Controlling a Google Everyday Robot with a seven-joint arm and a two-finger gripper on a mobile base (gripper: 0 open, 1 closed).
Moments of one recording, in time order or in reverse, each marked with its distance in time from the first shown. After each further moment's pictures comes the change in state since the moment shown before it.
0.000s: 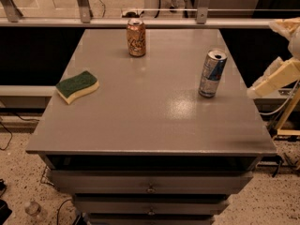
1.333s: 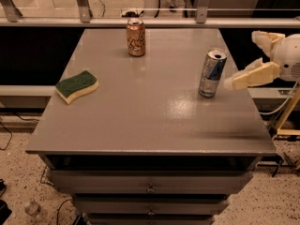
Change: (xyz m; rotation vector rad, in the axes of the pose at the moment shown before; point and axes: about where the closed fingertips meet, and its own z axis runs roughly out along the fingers) arm -0.018 -0.002 0.040 -0.038 -0.374 0.268
